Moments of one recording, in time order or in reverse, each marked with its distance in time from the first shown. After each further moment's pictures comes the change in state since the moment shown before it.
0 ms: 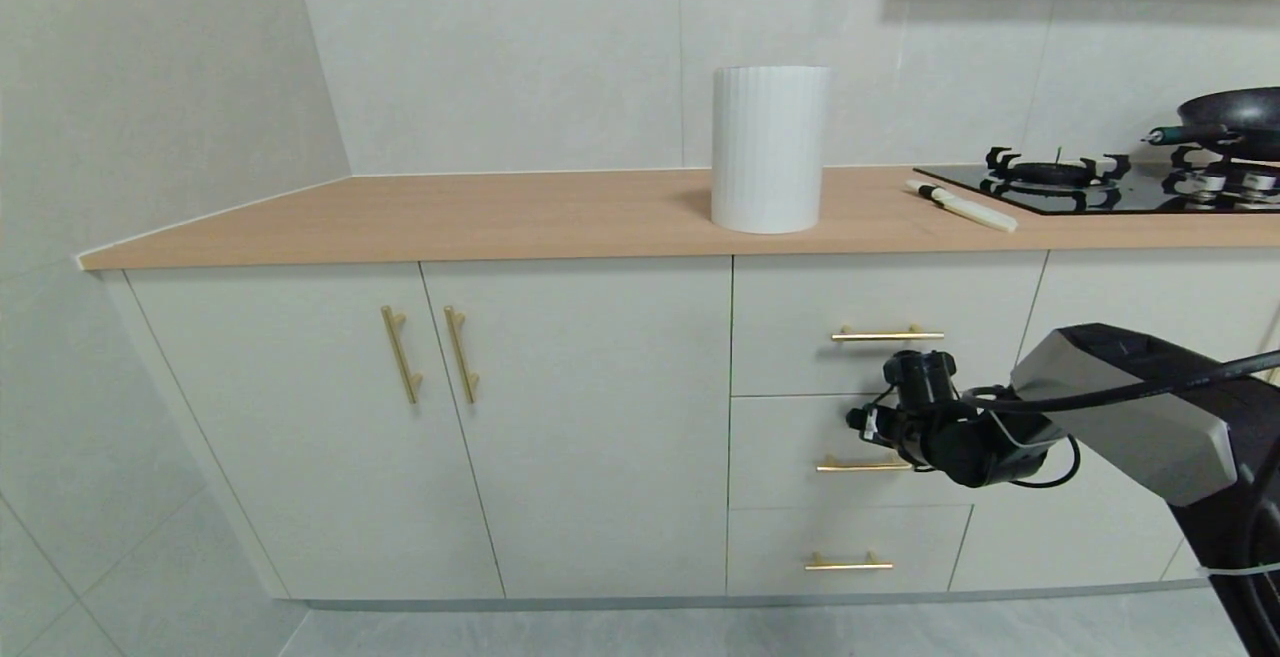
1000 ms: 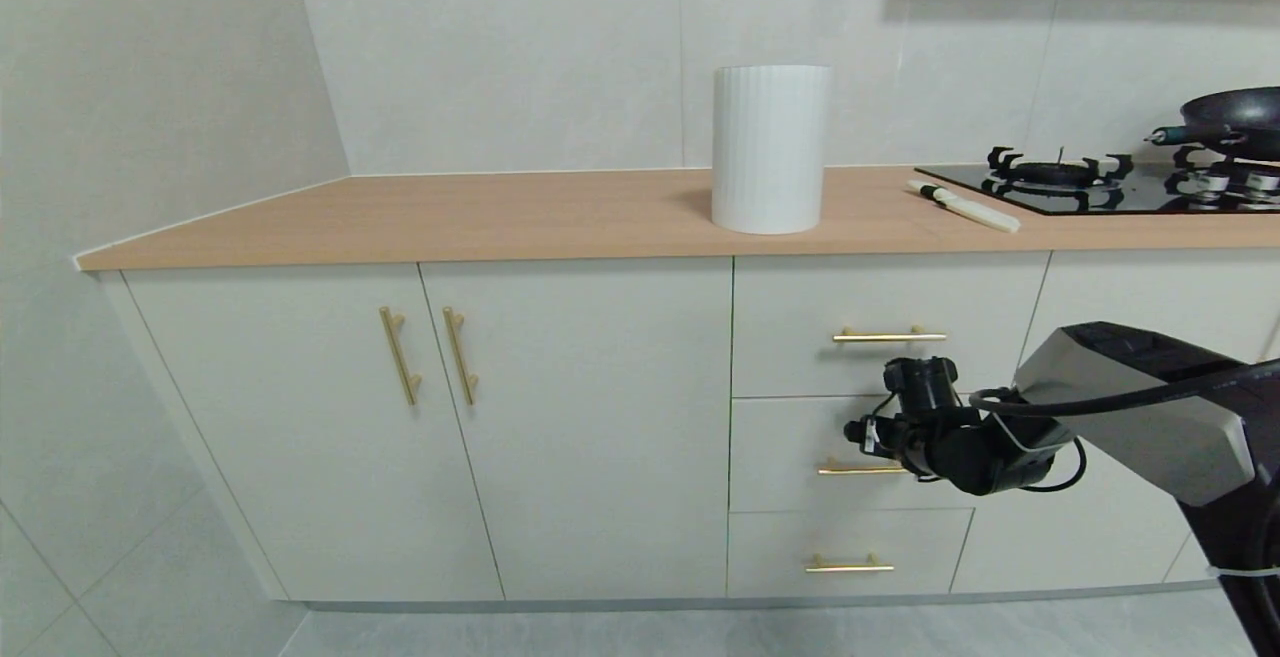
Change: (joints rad) left arm 0.000 0.000 0.000 0.000 0.000 0.000; right arm 0.021 -0.029 0.070 0.010 0.033 -0.068
